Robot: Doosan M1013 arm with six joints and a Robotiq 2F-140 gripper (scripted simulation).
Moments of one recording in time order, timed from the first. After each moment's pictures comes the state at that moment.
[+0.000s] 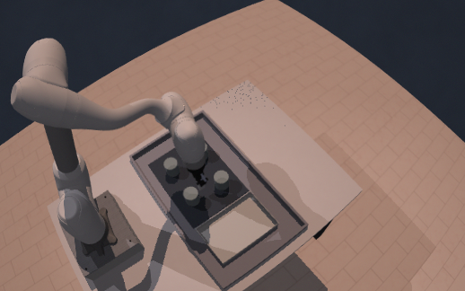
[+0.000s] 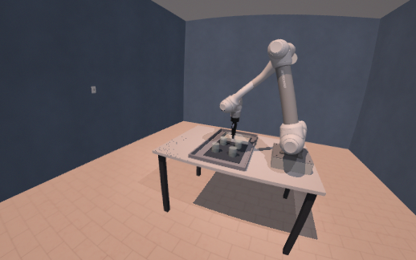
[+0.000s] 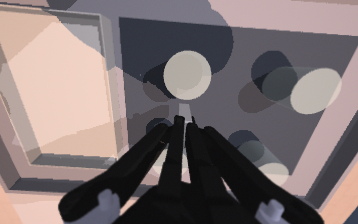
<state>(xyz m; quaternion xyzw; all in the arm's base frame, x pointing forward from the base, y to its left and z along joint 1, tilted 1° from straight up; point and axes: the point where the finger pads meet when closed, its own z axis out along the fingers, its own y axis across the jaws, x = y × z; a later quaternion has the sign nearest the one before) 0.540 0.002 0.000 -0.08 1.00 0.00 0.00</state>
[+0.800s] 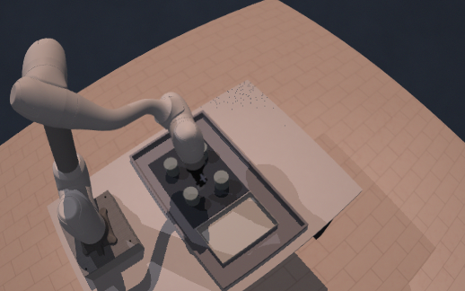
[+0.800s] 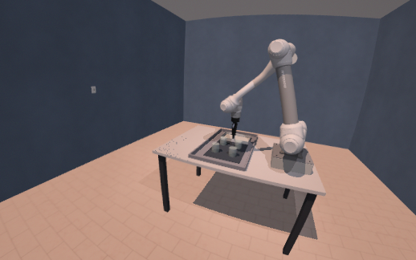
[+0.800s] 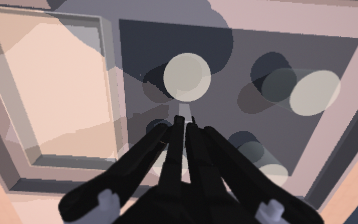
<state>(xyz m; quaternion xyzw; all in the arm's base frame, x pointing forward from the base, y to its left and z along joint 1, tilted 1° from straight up) 0.537 0.002 0.000 -0.08 1.00 0.00 0.00</state>
